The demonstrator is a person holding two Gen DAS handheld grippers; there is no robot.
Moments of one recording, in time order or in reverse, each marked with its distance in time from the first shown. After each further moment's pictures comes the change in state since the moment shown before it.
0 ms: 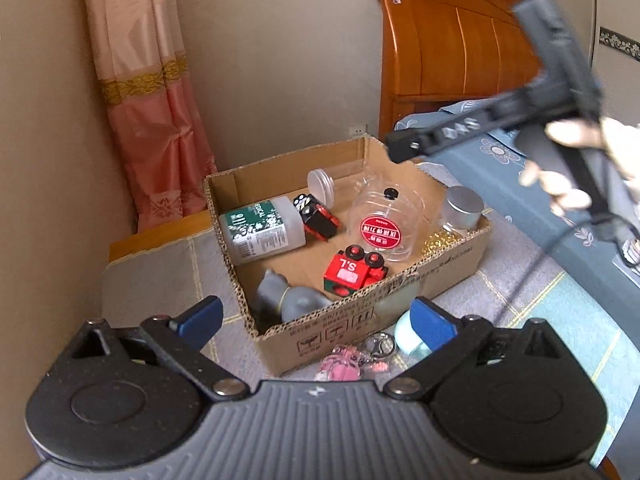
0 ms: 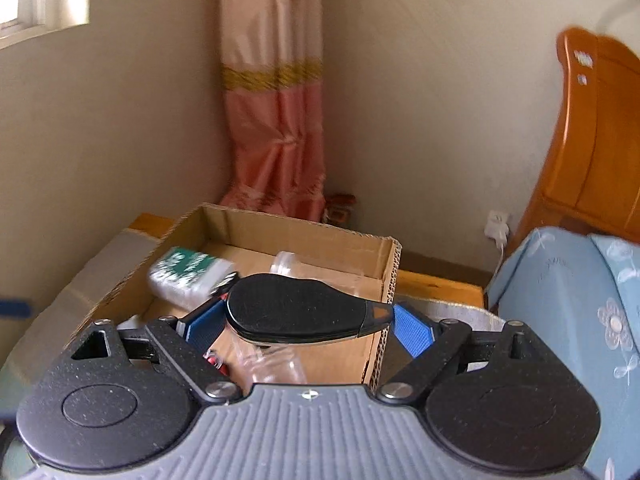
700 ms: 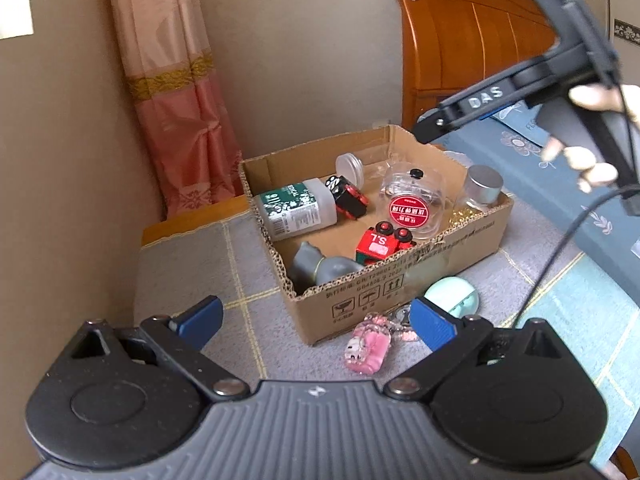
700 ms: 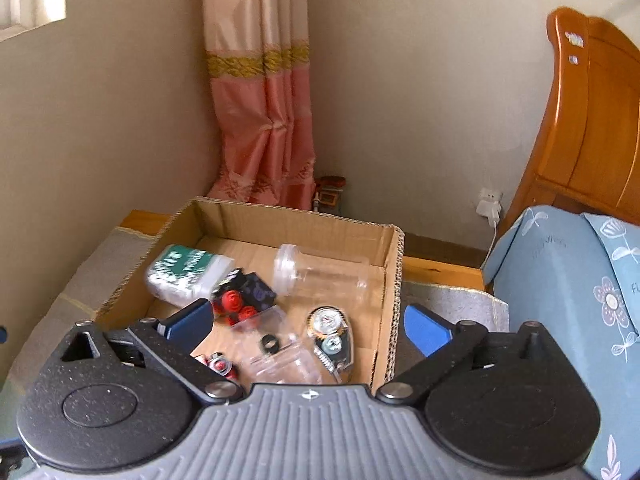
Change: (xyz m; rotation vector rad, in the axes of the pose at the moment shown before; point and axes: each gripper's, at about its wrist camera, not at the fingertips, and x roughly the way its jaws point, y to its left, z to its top) left arm -0.019 0.003 -0.024 -0.001 0.002 0.083; right arm -0.005 0.016 0.006 0.020 0.045 -0.027
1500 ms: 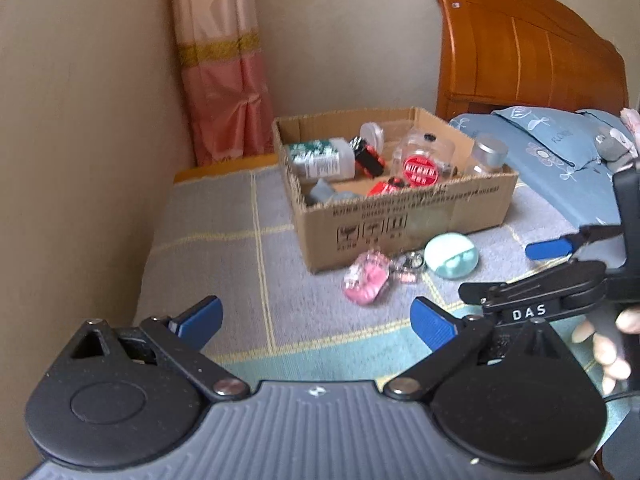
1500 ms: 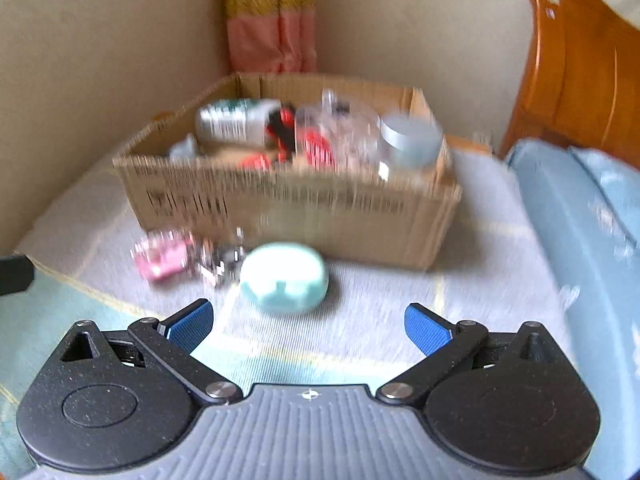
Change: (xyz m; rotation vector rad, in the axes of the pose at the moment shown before) left arm -0.020 -0.013 -0.062 -0.141 0.006 0.080; right arm -0.015 0.065 -0.160 0.049 0.064 -0.046
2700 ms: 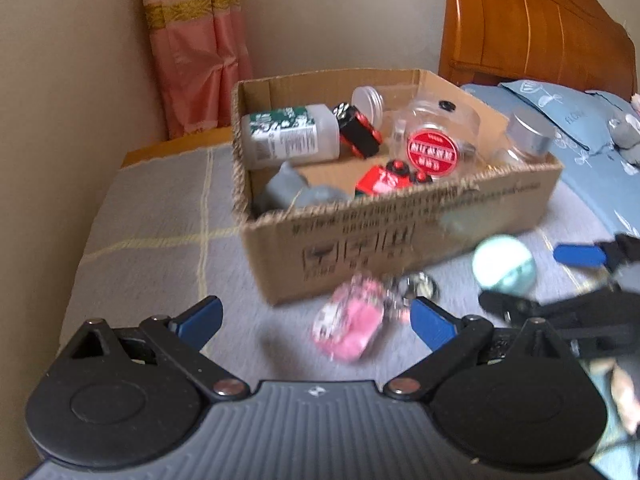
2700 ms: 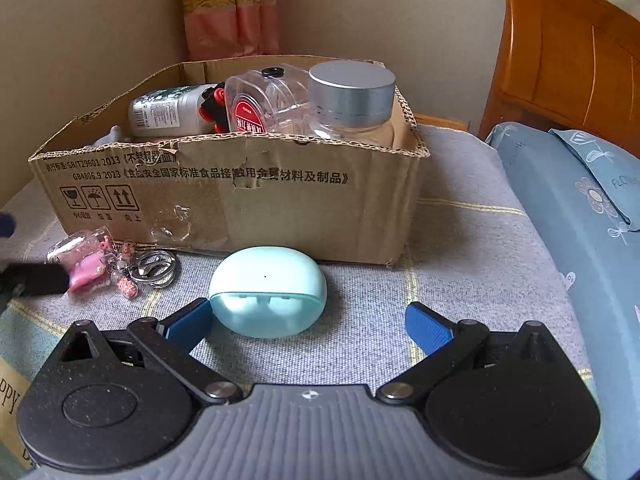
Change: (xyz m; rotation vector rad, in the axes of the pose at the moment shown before) left arm 0.096 -0.022 0.032 0.005 0.095 -0.022; right arm 0.038 -0.032 -0.005 0.050 -0.020 -0.061
